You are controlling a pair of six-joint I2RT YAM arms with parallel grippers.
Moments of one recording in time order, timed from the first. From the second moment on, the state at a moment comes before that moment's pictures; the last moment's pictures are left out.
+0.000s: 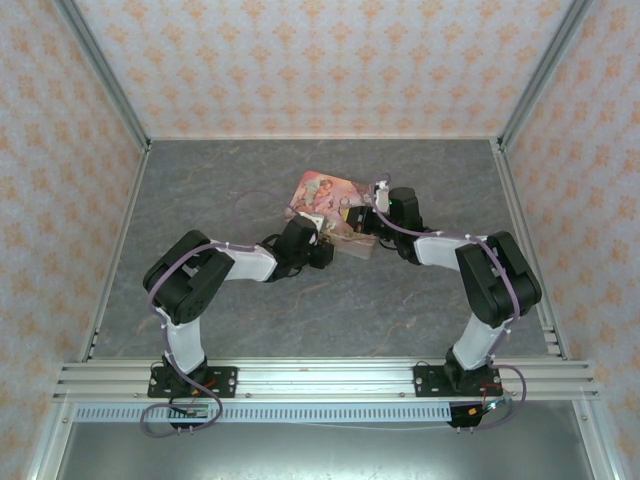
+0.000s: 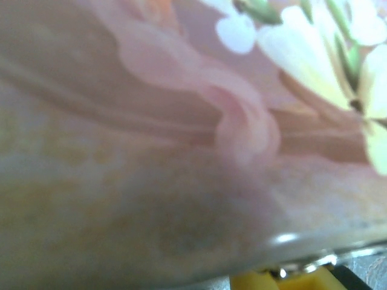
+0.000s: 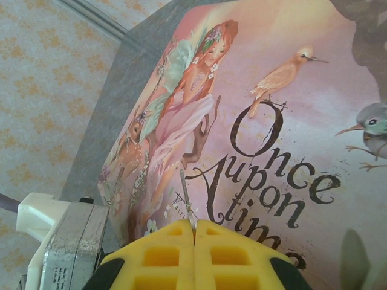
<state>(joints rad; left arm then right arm) -0.62 1.86 0.88 0.24 0.07 -0.44 0.38 1.72 0.82 0.43 -0.51 0.63</state>
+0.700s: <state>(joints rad) -0.62 1.86 0.89 0.20 0.10 -0.54 0.38 1.70 0.80 0.40 -0.50 0.62</state>
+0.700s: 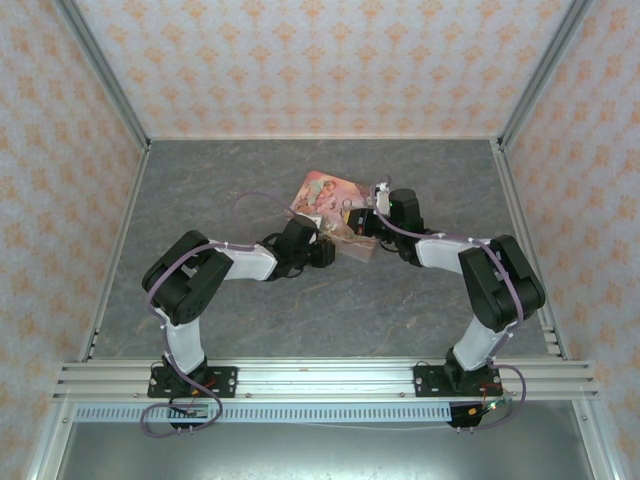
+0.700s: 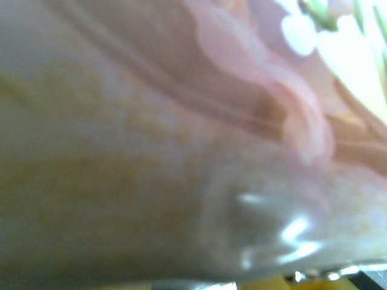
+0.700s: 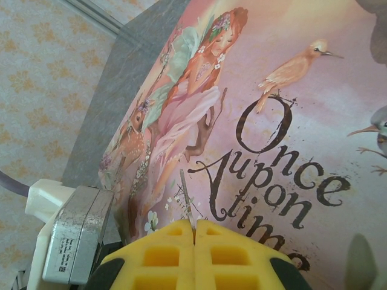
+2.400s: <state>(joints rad) -0.62 1.82 0.86 0.29 0.10 -0.52 0.39 1.68 0.78 0.43 -0.47 0.61</state>
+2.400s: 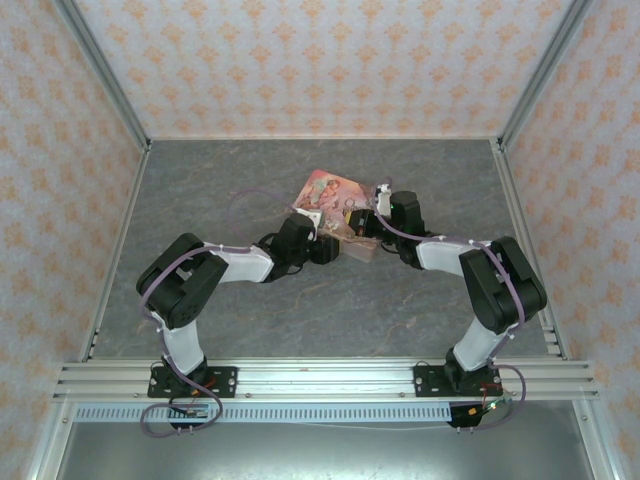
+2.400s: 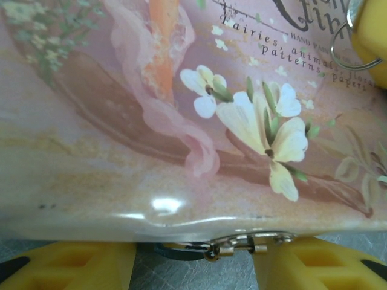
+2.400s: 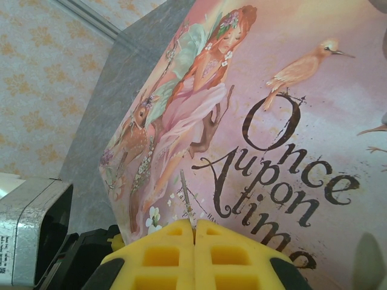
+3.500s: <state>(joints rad) -0.62 1.87 0.85 0.33 0.08 -0.49 0.39 1.68 0.78 0.43 -0.48 0.61</state>
